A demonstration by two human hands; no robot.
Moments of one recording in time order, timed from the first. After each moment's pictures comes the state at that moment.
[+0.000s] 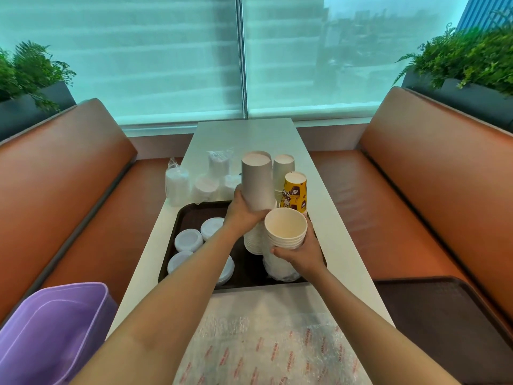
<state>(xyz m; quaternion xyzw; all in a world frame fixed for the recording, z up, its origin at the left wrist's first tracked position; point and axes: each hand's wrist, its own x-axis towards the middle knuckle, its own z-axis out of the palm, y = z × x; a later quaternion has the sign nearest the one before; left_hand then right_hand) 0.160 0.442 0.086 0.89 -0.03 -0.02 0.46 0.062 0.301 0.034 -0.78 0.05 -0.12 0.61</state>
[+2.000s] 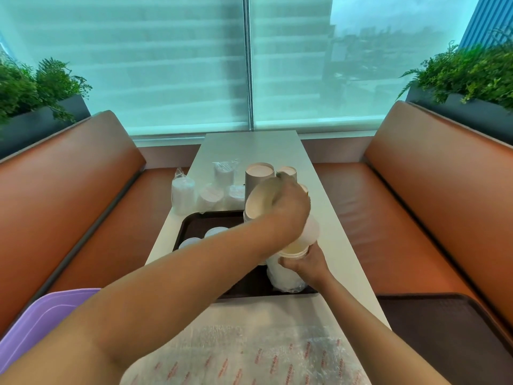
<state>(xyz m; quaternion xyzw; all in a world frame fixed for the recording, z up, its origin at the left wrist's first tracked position) 0.080 0.373 0.208 0.90 -0.29 0.08 -0.31 0.061 0.288 0.036 -0.77 0.07 -0.08 0.62</state>
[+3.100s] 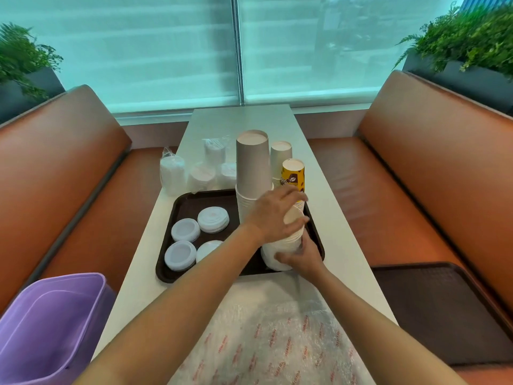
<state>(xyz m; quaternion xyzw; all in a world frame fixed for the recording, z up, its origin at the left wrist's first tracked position) 0.105 0.409 0.100 0.83 -0.44 0.22 0.26 0.048 0.292 0.004 -0.79 0.10 -0.03 0.61</state>
